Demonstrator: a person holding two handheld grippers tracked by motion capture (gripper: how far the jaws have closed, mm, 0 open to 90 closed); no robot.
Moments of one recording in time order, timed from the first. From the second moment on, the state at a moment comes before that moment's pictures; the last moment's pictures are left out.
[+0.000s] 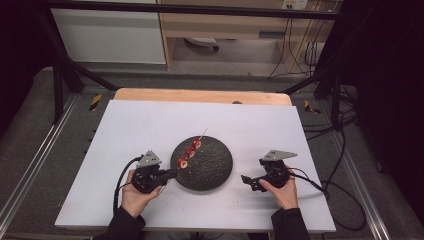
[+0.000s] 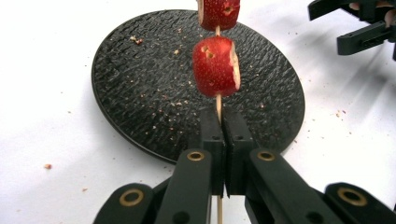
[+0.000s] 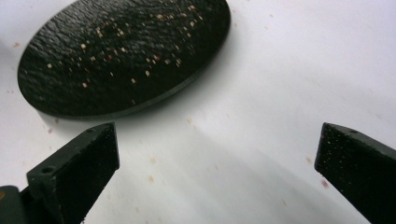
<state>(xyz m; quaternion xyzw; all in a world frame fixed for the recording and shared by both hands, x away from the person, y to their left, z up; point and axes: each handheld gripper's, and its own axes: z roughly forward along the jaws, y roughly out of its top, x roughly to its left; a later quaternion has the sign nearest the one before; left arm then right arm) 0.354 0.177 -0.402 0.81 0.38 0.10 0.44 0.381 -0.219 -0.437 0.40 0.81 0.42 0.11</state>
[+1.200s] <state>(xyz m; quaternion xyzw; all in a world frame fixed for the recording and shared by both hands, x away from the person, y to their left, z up) 0.407 0.127 -0.385 0.86 0.37 0.09 0.35 0.357 -0.263 -0.459 0.43 0.79 0.42 0.10</state>
